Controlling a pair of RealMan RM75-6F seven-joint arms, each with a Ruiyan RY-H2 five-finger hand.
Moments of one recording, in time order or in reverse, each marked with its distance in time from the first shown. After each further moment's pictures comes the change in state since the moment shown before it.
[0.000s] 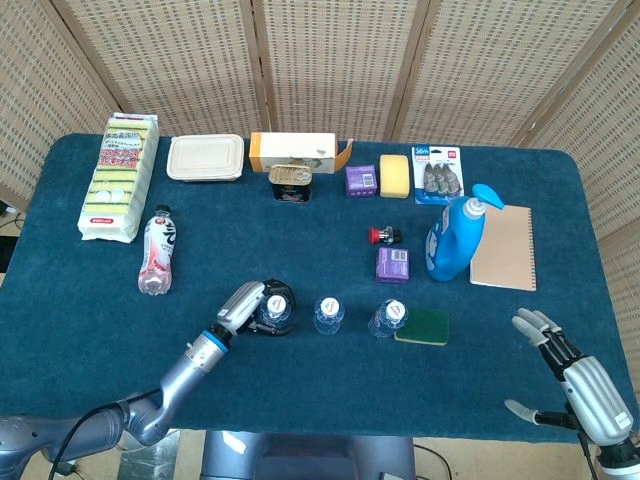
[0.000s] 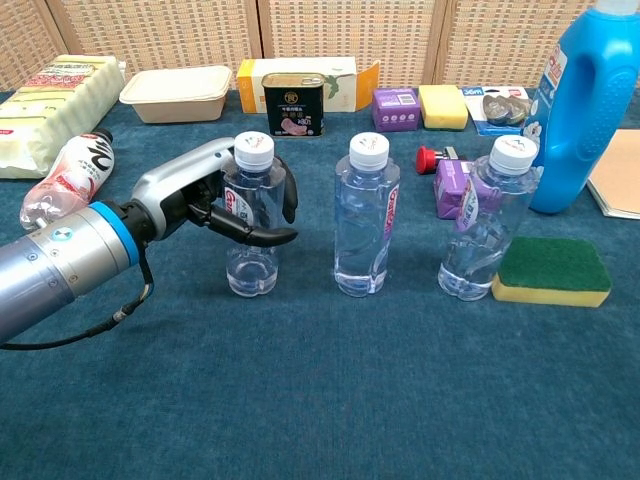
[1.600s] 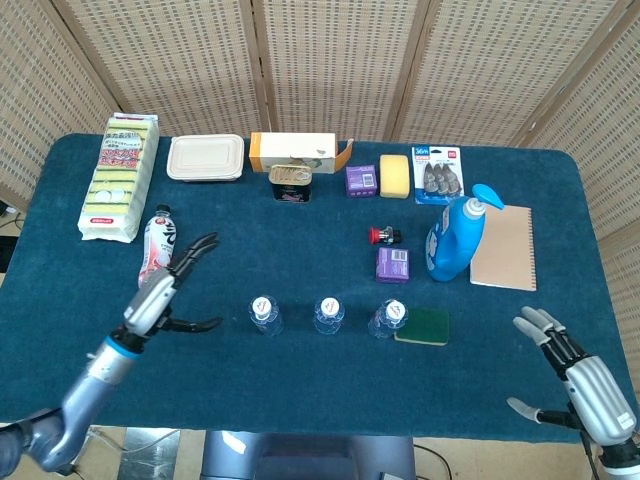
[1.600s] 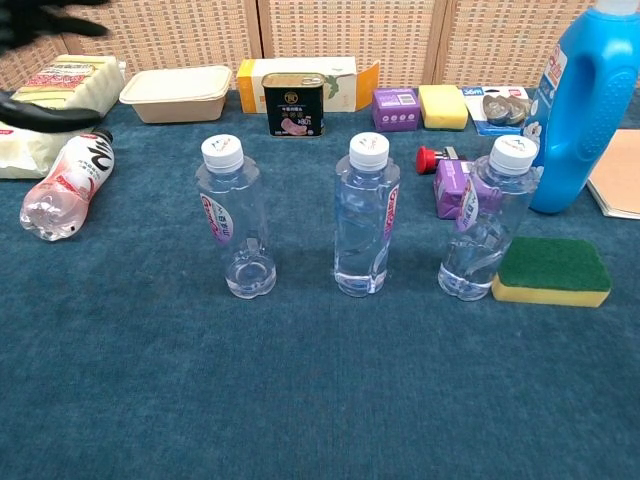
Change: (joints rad) left arm 0.168 0.470 0.077 -0.332 0.161 0.374 0.032; right arm -0.006 -0.003 0.011 -0.004 0.020 0.002 -0.034
